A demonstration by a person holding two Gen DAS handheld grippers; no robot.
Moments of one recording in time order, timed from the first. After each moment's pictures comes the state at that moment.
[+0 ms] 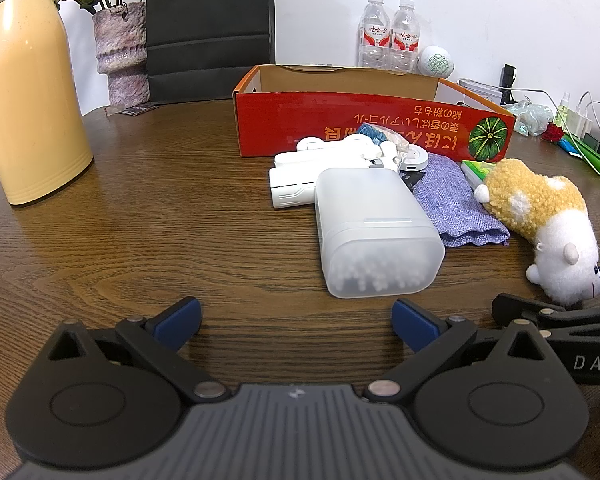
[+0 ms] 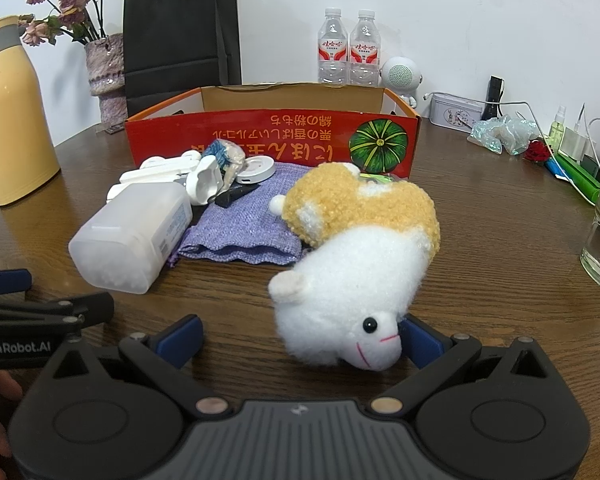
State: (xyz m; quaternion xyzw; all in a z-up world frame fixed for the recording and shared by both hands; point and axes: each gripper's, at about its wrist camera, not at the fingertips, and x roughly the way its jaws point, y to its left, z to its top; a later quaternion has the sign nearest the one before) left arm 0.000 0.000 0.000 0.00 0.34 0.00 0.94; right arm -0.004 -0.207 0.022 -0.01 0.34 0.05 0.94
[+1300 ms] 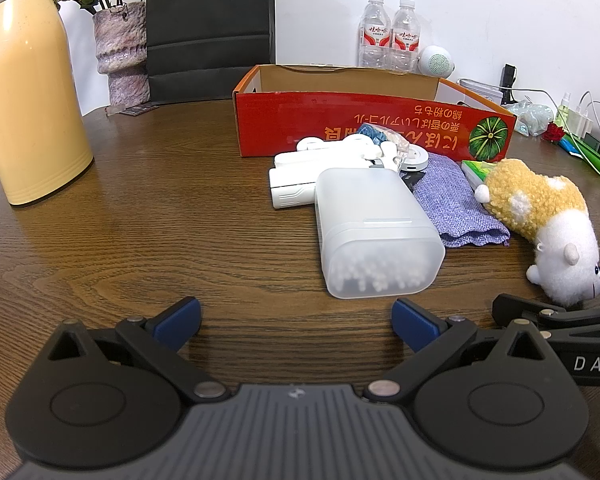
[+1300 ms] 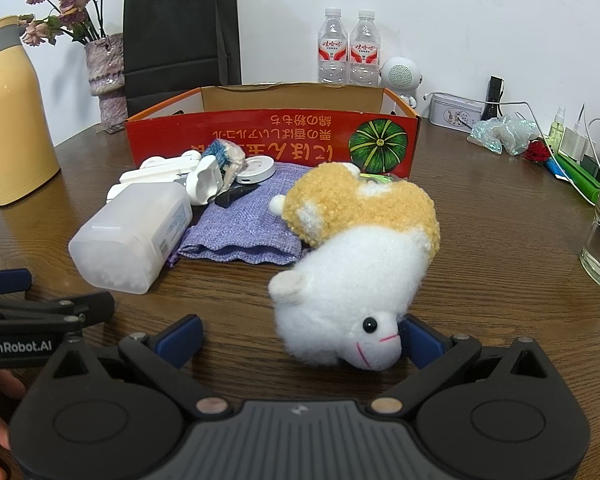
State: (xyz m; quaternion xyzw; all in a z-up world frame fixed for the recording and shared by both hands) left arm 0.000 0.000 0.000 0.01 0.34 0.00 0.94; right arm -0.006 -0.208 0.022 -0.01 0.34 0.05 0.94
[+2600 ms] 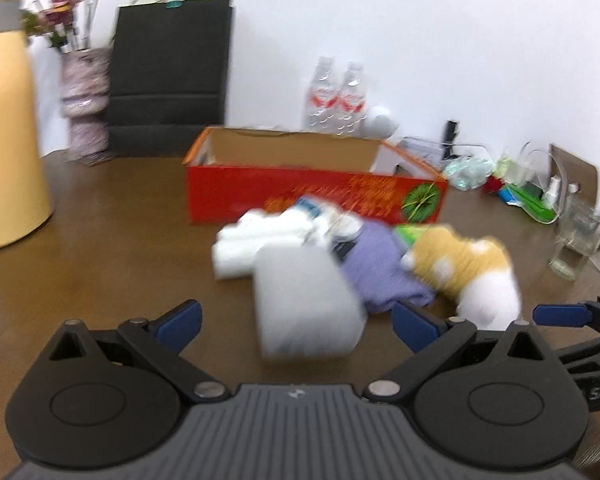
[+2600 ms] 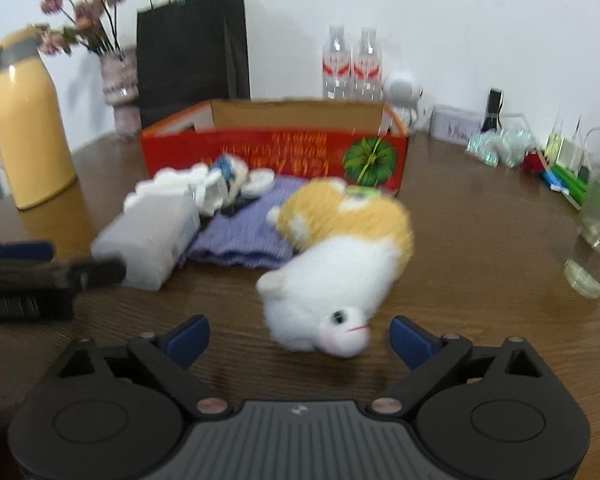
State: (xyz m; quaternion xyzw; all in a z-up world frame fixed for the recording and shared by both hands) left arm 0.004 -0.005 0.033 -0.02 0.27 -0.10 0.96; right arm -0.033 -0.234 0.043 0.00 0.32 0.08 0.94
